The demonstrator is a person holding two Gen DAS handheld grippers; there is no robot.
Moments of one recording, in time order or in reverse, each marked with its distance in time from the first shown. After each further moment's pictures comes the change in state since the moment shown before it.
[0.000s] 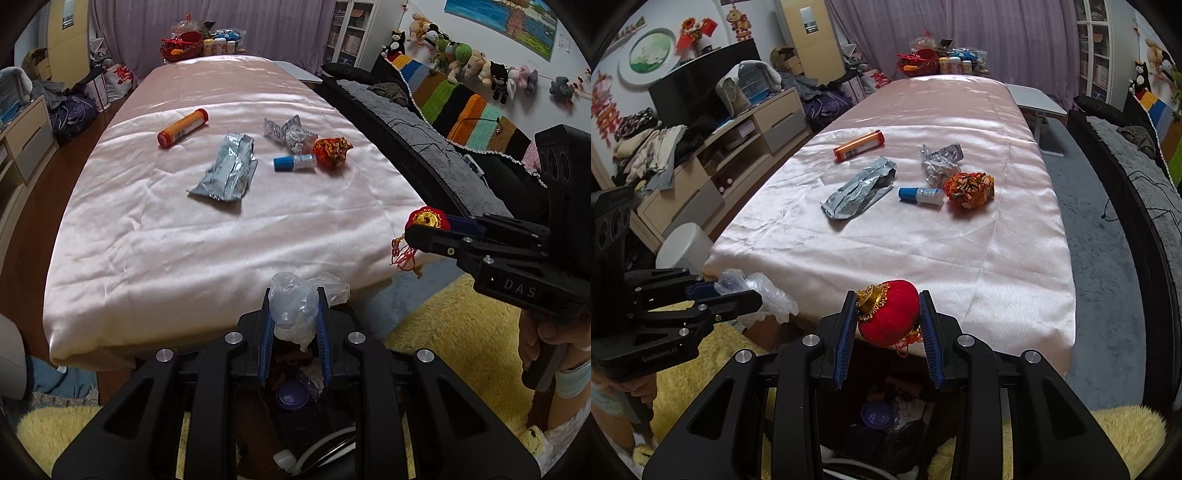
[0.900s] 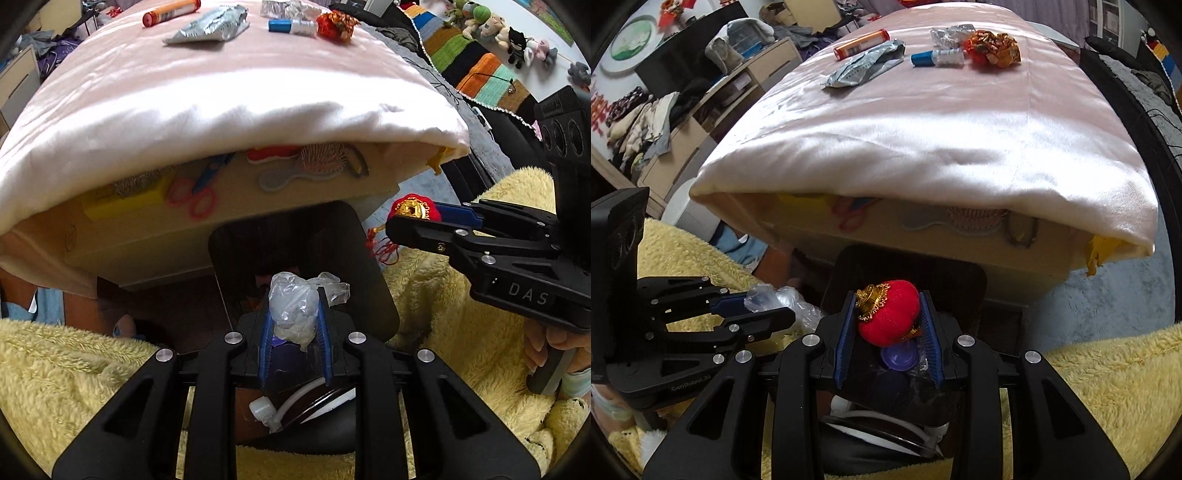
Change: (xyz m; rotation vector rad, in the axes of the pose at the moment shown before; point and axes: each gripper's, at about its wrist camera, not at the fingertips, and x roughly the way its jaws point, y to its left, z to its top) left arm 0.067 -0.004 -0.089 -0.051 0.238 -0.037; right arm 0.058 0.011 -0.088 0.061 0.227 0.058
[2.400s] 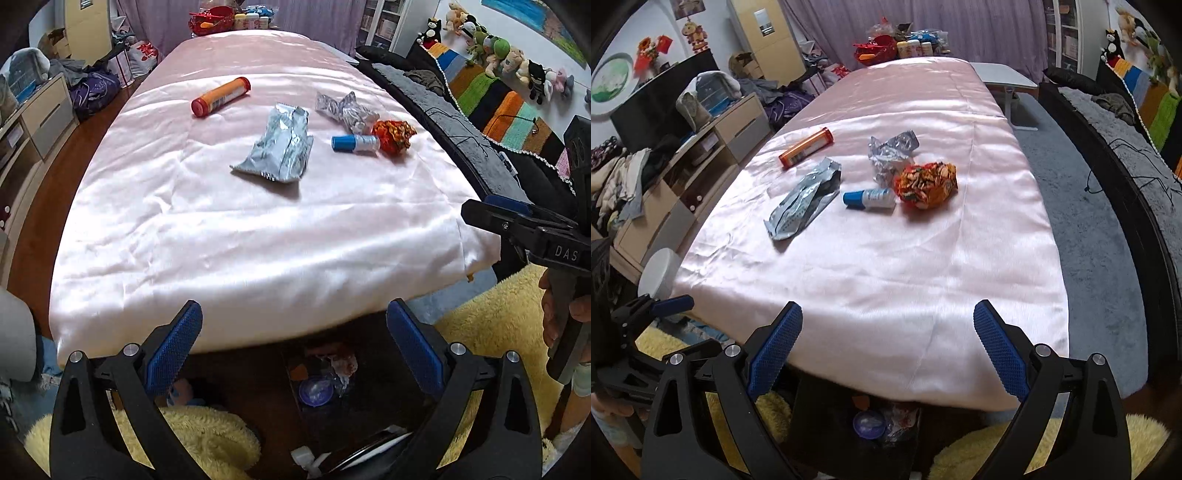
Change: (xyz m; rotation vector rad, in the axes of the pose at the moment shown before) left arm -0.058 0.042 0.104 -0.017 -0.174 0.129; right arm -0.046 -0.043 0.115 0.069 -0.203 -0.124
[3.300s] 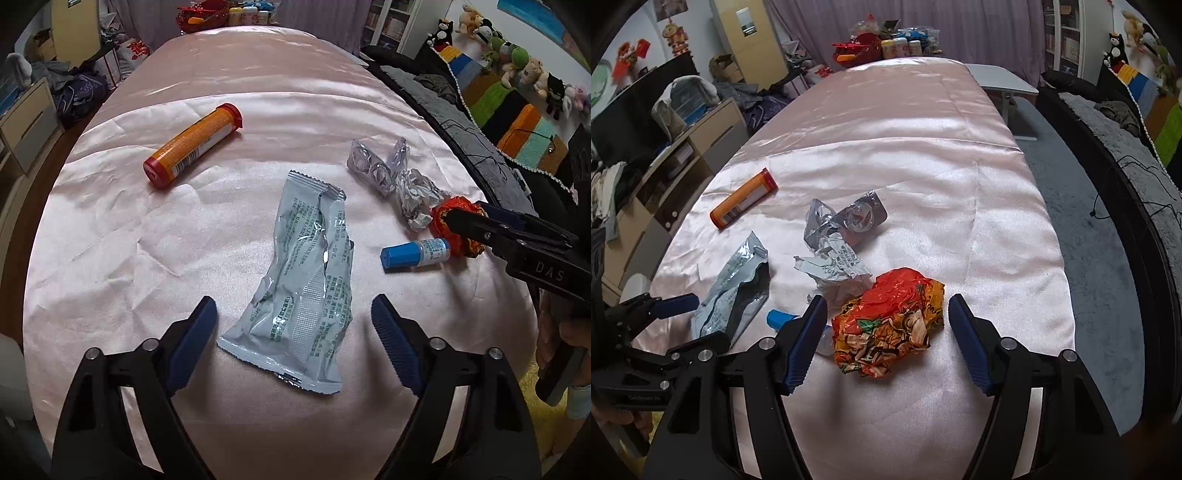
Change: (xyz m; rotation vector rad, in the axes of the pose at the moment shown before) left arm 0.099 0.020 0.116 -0.004 0.030 -0.012; right arm 0.094 -0.034 0.095 0.009 0.008 -0.040
